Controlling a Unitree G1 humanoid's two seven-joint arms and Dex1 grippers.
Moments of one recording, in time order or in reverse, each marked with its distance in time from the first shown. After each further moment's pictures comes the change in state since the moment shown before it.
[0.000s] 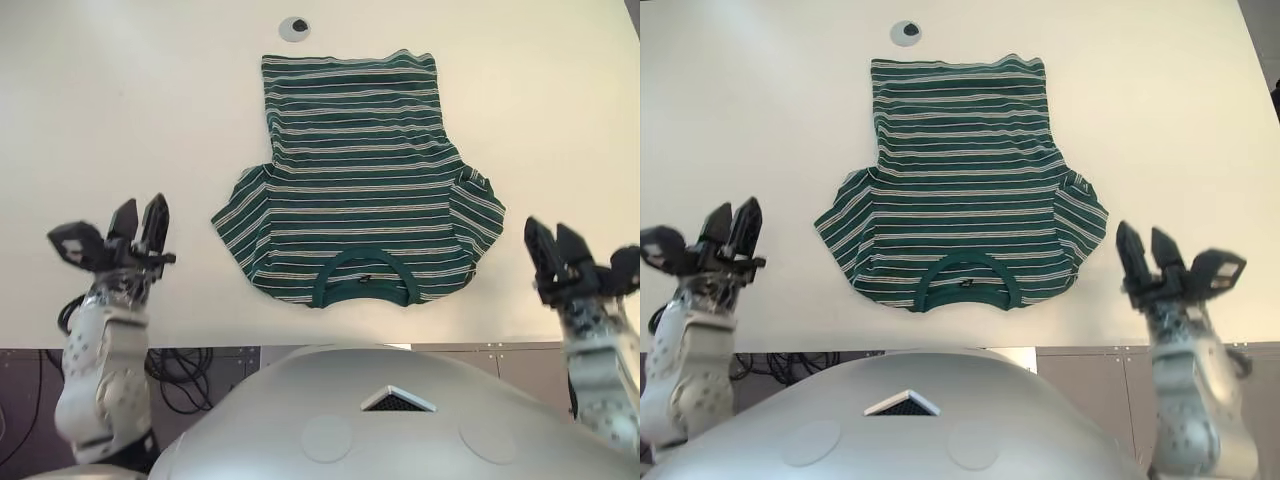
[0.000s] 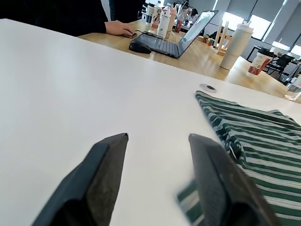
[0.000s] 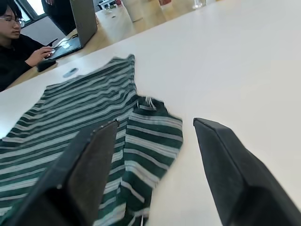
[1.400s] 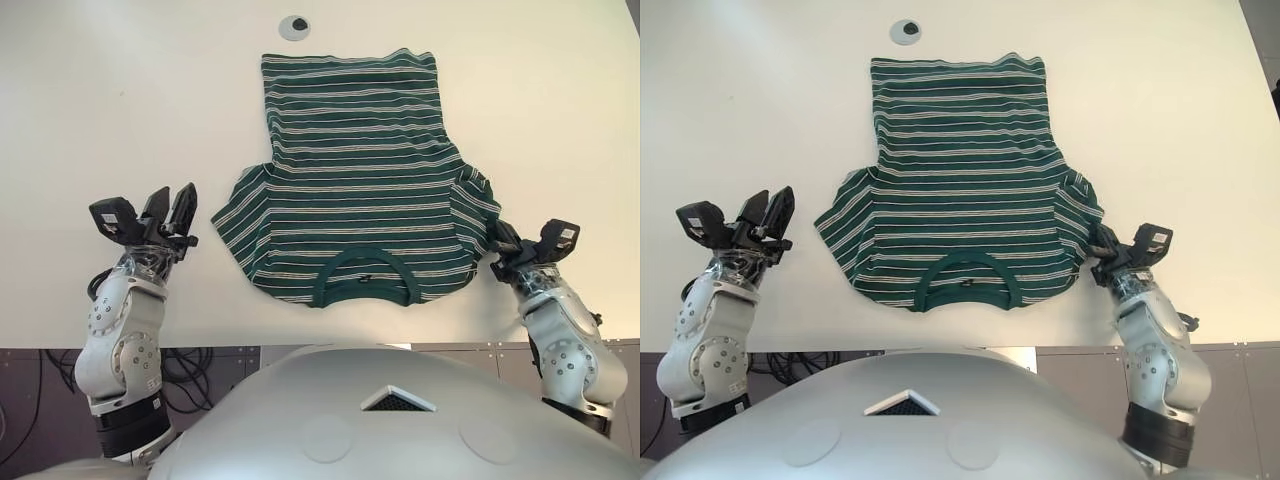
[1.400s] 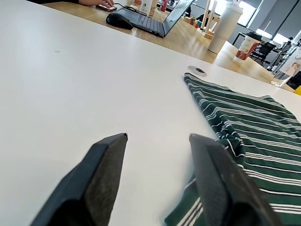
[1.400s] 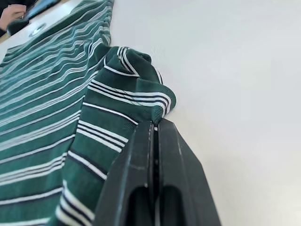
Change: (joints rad) left arm -0.273 0.029 -0.107 0.214 0.116 0.000 -0.032; right arm -0.348 -0.093 0.198 0.398 -0.203 -0.015 -0.004
